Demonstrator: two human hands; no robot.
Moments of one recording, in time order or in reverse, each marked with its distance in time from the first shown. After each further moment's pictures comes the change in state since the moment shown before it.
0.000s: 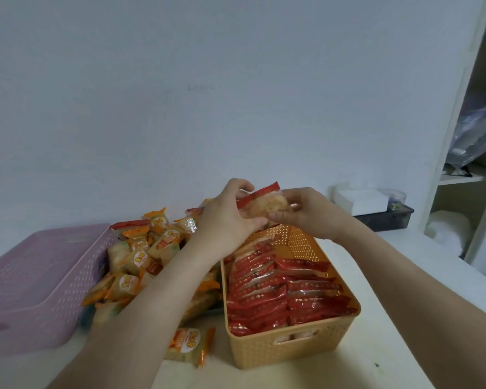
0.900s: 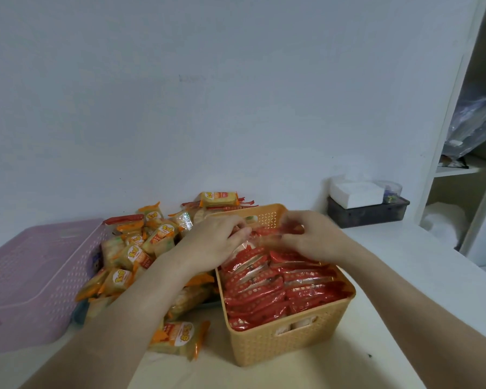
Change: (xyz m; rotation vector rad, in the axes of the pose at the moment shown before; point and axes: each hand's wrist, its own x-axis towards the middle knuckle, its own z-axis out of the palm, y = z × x) left_hand -0.003 -0.041 0.010 0.381 -0.367 0.179; right_hand -0.034 0.019 0.016 -0.133 -0.039 0.179
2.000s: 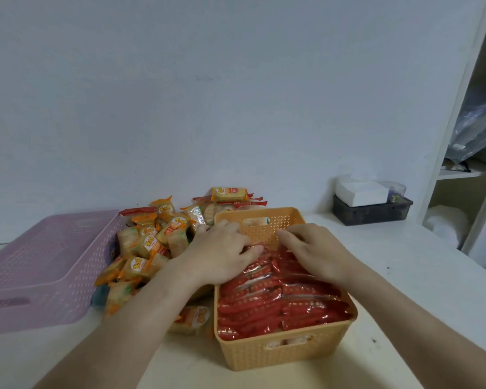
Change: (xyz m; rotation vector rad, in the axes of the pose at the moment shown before) left_hand -0.041 0.016 -0.006 0.260 -0.173 -0.066; right_hand -0.036 -0.026 0.025 -0.084 0.065 -0.044
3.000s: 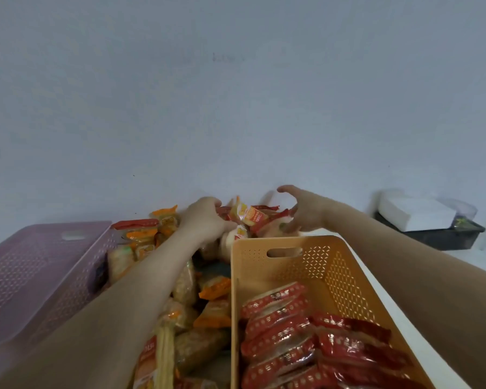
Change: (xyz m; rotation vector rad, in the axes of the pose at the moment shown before) left_hand 0.120 -0.114 0.014 -0.571 0.229 -0.538; right_hand 0.197 0.024 0.018 0.068 -0.295 0.210
